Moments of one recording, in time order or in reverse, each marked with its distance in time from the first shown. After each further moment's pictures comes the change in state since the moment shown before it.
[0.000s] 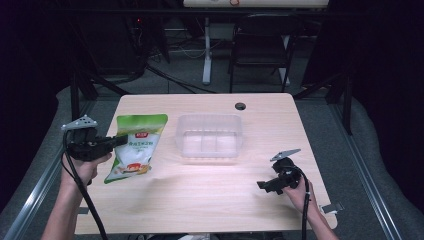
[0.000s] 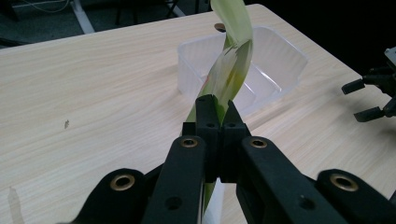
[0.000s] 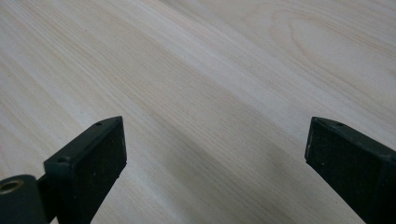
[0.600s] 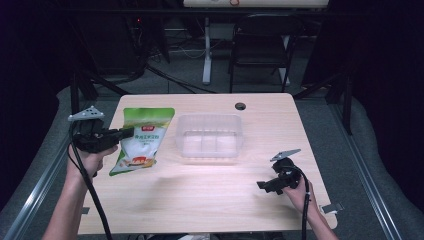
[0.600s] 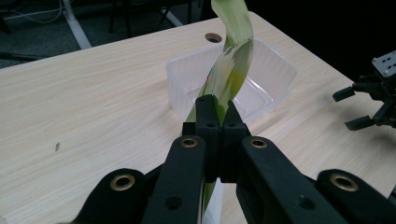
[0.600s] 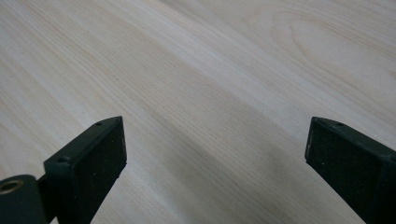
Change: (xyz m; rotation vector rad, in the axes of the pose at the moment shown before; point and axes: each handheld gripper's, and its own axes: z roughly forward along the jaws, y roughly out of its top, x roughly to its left) left arm -0.011 0.024 0.008 -0.012 -0.021 0.032; right arm 0.002 -0.001 0.001 -0.022 0.008 0.011
